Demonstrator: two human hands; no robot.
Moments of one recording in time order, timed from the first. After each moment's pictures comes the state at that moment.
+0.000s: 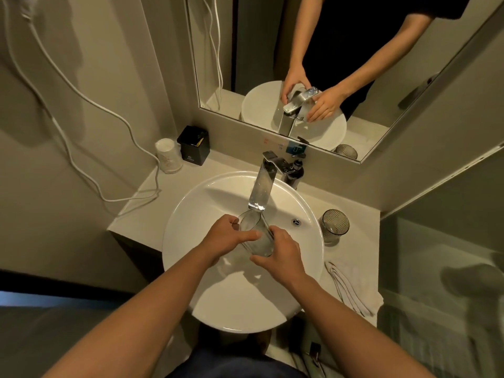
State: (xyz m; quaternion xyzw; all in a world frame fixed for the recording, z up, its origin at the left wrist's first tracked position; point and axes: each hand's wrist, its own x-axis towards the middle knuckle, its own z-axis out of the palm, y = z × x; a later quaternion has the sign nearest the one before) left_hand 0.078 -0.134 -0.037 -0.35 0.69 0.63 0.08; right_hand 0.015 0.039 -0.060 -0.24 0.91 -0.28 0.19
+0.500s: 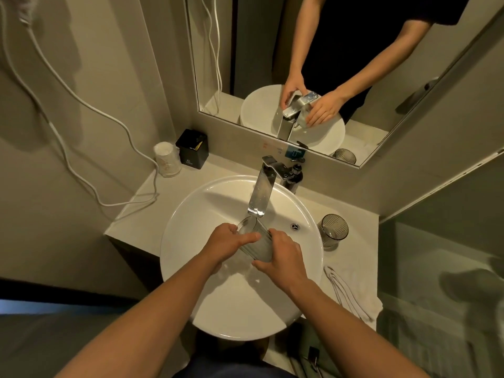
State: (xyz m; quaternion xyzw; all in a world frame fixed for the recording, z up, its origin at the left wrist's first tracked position) left_hand 0.074 -0.130 -0.045 -0.36 0.65 0.67 0.07; right_hand 0.010 0.039 -0.057 -0.28 0.93 -0.20 0.15
